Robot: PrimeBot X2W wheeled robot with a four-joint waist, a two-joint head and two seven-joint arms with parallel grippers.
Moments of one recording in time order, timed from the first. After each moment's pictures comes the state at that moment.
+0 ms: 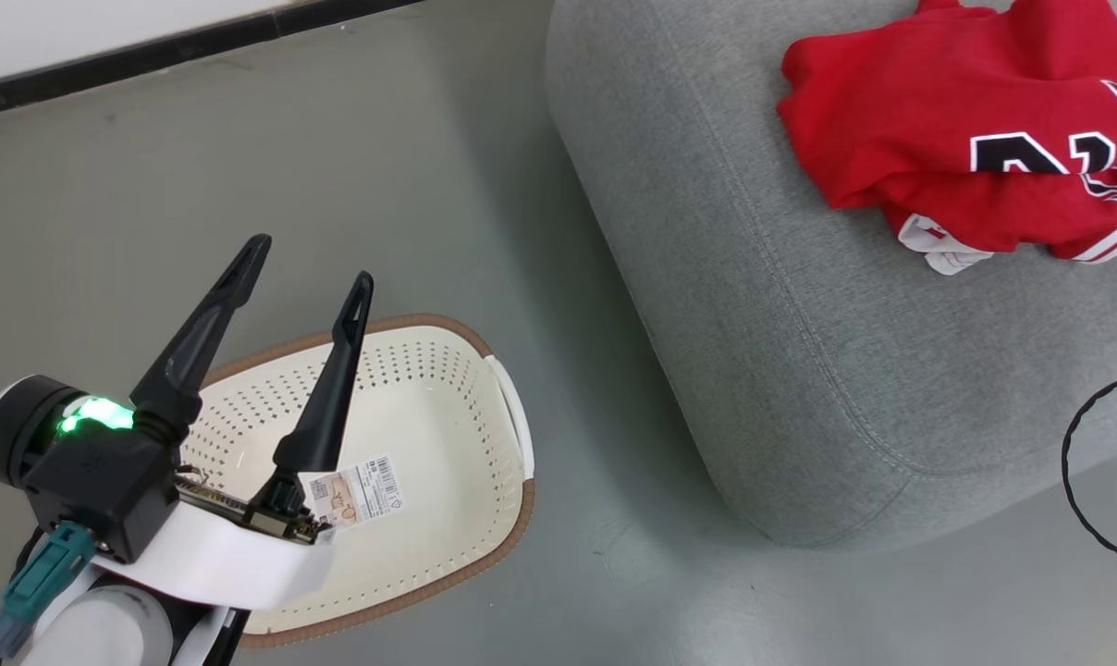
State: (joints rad) left arm -0.27 0.47 -0.34 -0.28 -0.37 0.11 -0.08; right arm -0.55 -0.44 0.00 0.93 0.74 0.12 -0.20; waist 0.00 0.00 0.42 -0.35
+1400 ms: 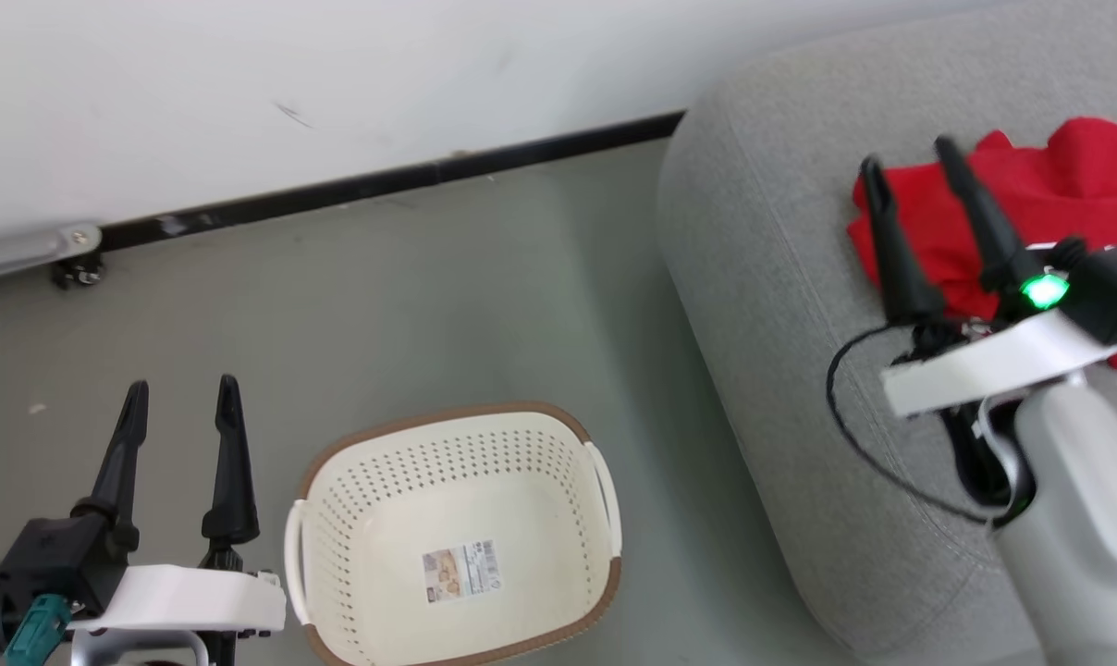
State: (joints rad) left arm -0.07 0.33 -0.20 -0.03 -0.41 0.29 -0.24; right arm -0.53 -0.28 0.25 0.38 0.47 0.12 -0.25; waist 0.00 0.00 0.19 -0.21
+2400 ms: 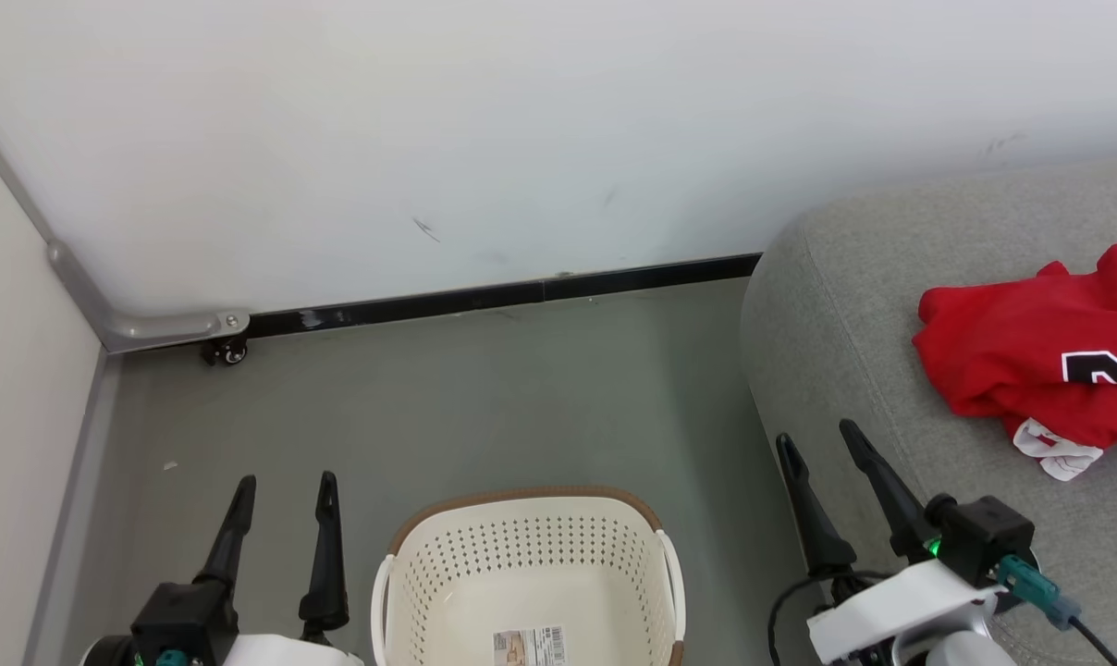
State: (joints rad) left arm 0.01 0.23 -0.29 0.06 -0.37 0.29 -0.25; right arm -0.12 -0.10 0.19 0.36 0.30 0.12 -0.24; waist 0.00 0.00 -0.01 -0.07
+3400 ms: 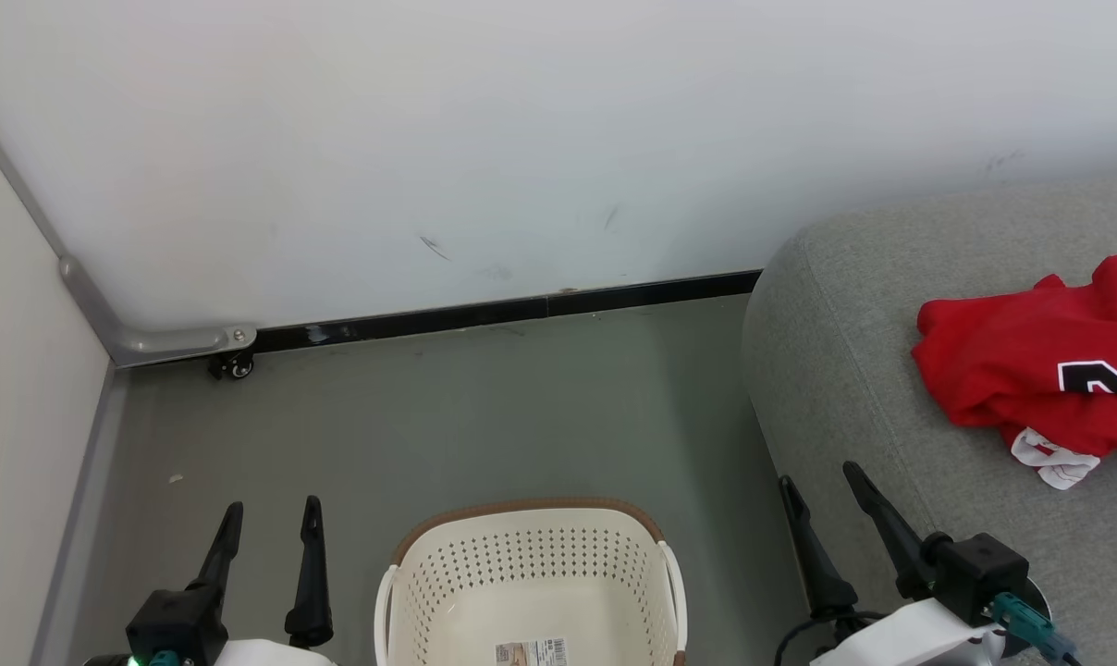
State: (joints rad) left arm 0.02 0.23 -0.26 0.16 -0.38 0.27 -0.25; right arm 0.00 -0.05 0.13 0.28 0.20 0.12 -0.17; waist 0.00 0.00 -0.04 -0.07
